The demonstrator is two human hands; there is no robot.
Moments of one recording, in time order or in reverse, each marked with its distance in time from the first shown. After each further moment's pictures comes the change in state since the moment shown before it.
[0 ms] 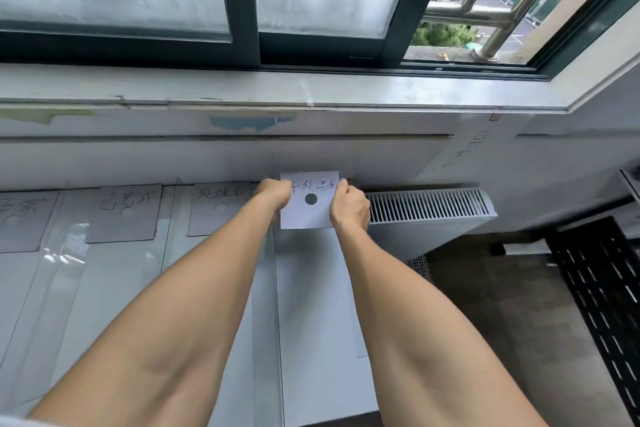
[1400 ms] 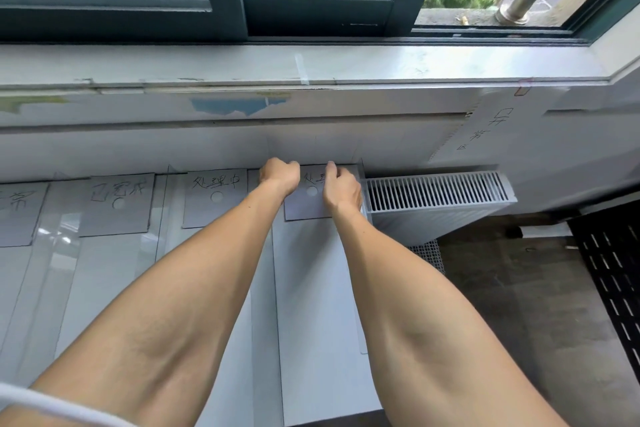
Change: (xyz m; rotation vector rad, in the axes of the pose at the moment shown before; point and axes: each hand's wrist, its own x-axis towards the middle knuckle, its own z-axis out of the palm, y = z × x) left_hand 0.024 0.017 0.028 0.193 0.166 0.106; right_hand 0.040 0.009 0.033 0.047 -0.168 -0.017
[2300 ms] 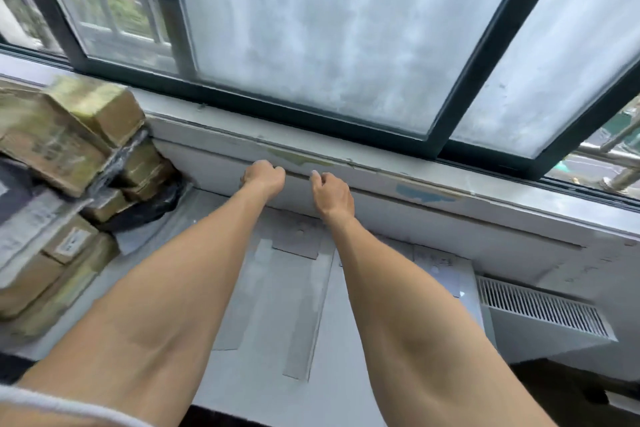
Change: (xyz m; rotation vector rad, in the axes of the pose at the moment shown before) left_hand -0.073 -0.171 -0.416 -0.052 0.318 0.027; right_hand -0.279 -0.268 0.185 -0.304 -0.192 -0.581
